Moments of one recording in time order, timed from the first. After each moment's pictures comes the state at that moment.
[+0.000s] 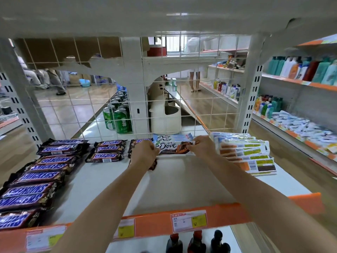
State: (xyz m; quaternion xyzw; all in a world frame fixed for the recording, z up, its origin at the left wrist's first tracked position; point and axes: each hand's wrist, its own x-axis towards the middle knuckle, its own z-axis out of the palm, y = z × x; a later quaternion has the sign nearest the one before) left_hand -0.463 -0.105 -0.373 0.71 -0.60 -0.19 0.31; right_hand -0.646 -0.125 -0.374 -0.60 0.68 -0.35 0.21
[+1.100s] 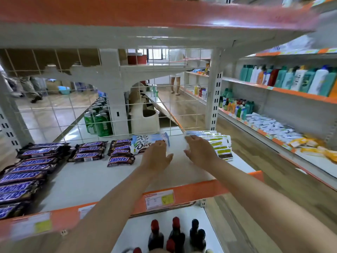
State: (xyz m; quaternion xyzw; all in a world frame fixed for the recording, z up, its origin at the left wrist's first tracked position) left_hand -0.552 -0.045 -0.363 0.59 -0.78 0.00 0.20; right_hand -0.710 -0.044 -0.358 -0.75 0.63 -0.18 -0.08
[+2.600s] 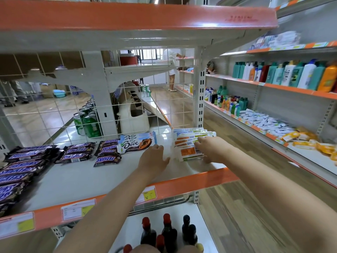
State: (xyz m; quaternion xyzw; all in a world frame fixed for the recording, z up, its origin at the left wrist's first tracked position) left_hand -0.593 -0.022 -0.369 0.58 -0.80 0.01 0.17; right_hand -0.801 -0.024 -0.343 -0.78 0.58 0.14 -0.19
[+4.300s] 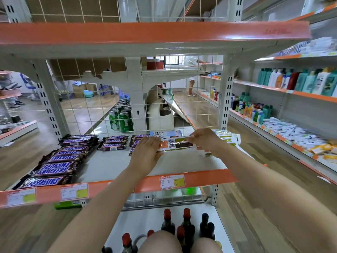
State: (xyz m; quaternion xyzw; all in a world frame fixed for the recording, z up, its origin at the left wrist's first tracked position) left_hand -0.478 0.015 -0.362 0.50 -0.80 0.21 0.26; right_hand -0.690 0.006 -0.312 -0.63 0.58 -0.37 0.35
